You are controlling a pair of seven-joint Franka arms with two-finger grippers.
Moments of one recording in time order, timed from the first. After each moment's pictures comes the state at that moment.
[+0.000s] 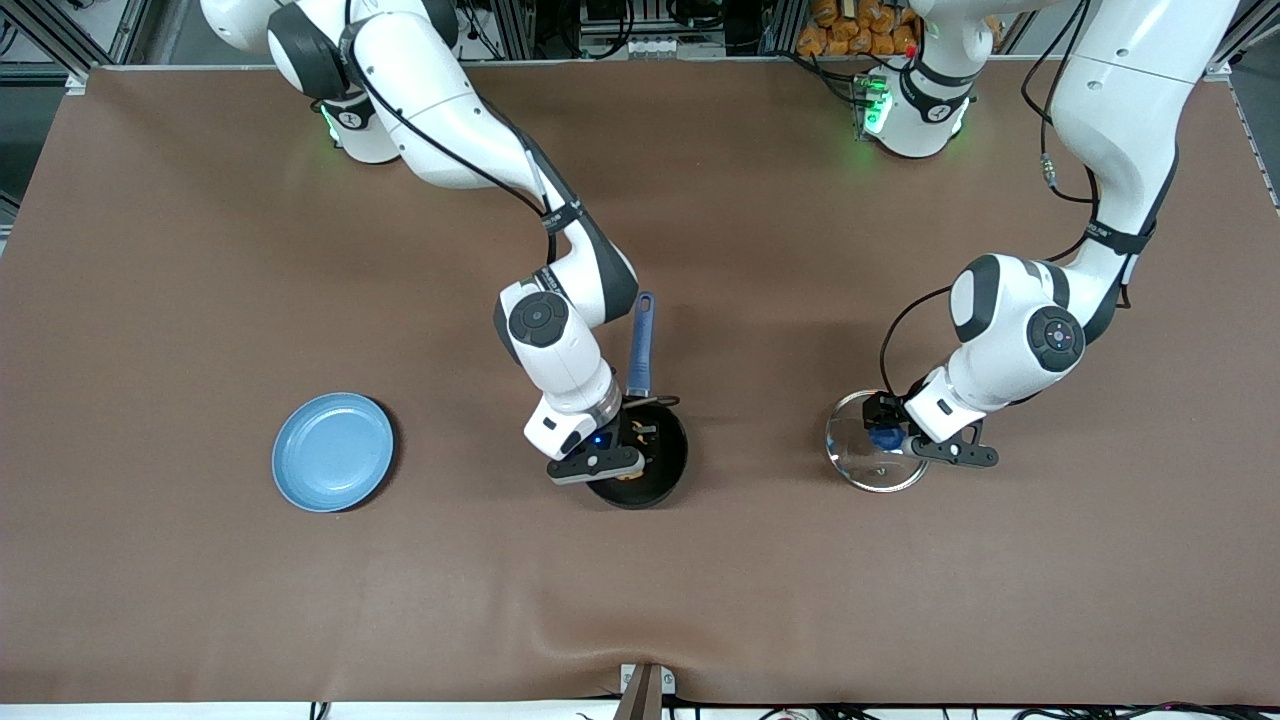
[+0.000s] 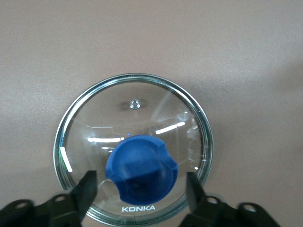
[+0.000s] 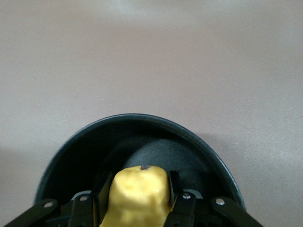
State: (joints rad) left arm 0.11 0.51 -0.32 -1.97 -0.03 2.54 0.00; right arm 0.79 0.95 -0.22 -1.26 0.32 2.58 0.38
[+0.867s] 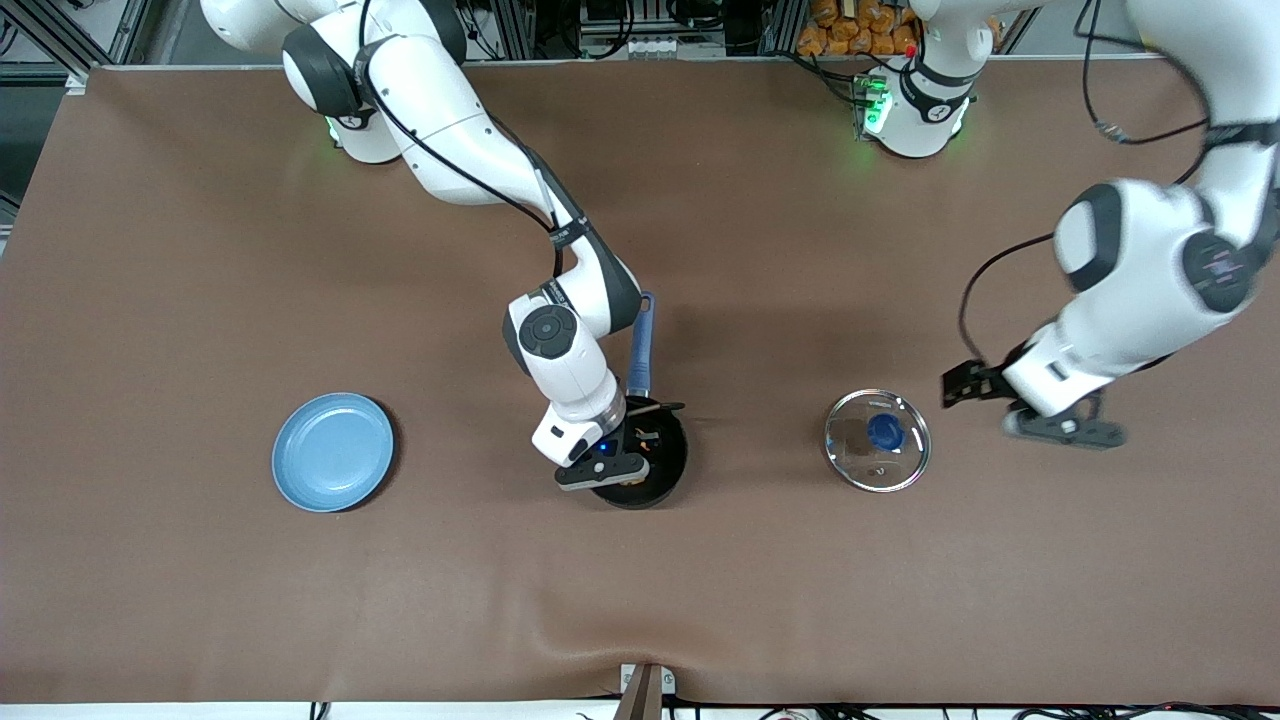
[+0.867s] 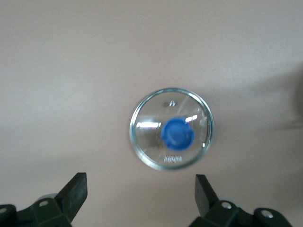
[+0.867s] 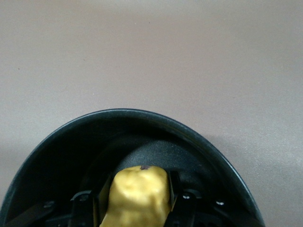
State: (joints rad) left arm 0.21 0.22 -0.32 -1.82 -0.03 2.09 0.04; right arm 0.79 1.01 -0.22 -1.21 0.32 2.60 0.37
